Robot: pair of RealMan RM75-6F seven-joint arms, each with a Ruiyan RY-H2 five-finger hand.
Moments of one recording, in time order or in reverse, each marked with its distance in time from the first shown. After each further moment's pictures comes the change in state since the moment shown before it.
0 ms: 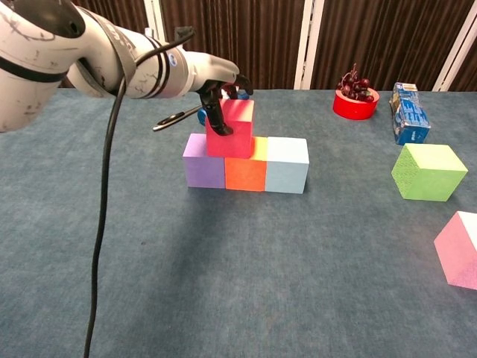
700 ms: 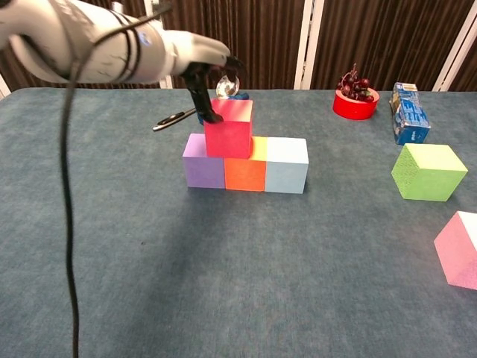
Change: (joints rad) left arm 0.068 0.122 -0.001 -0.202 0.111 0.099 -0.053; right arm 0.009 0.009 -0.010 0.026 -0.002 -0.061 0.029
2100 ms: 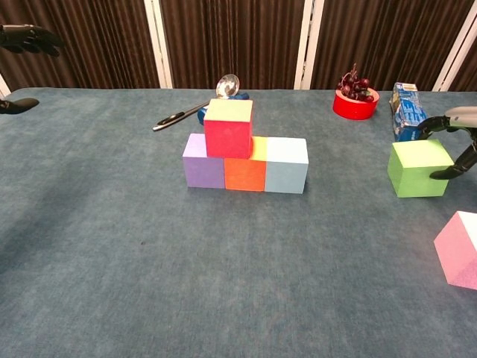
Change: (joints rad) left arm 0.699 0.231 0.206 0.005 0.950 0.315 -0.562; right arm 0.301 -0.440 -0.004 0.424 0.212 -0.323 -0.266
